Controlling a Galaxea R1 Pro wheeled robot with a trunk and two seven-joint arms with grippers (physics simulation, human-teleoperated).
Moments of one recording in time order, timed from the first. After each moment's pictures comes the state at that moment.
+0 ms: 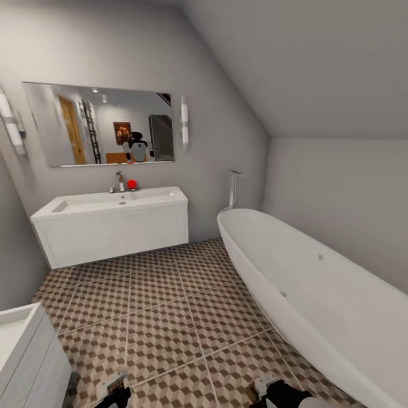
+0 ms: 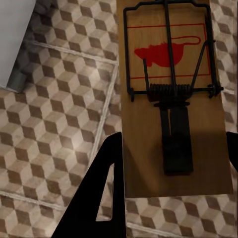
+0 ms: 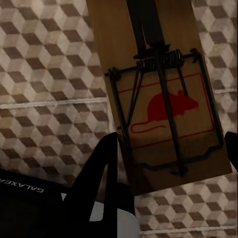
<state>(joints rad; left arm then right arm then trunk) -0.53 0.01 0.28 -0.01 0.22 -0.14 0.24 -0.61 0.08 0.15 0.03 0.10 0.31 0.08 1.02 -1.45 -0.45</state>
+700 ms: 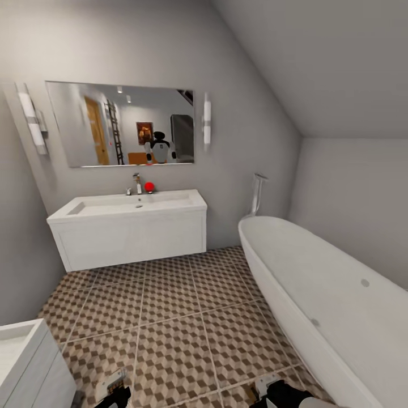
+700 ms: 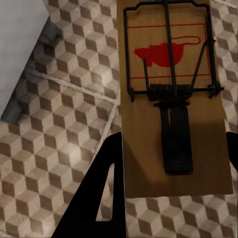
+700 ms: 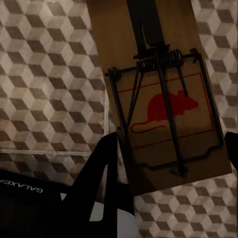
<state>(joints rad) -0.53 0.01 0.28 -0.01 0.22 -0.14 0.24 -0.61 0.08 0.15 0.03 0.10 0.31 0.08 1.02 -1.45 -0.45</state>
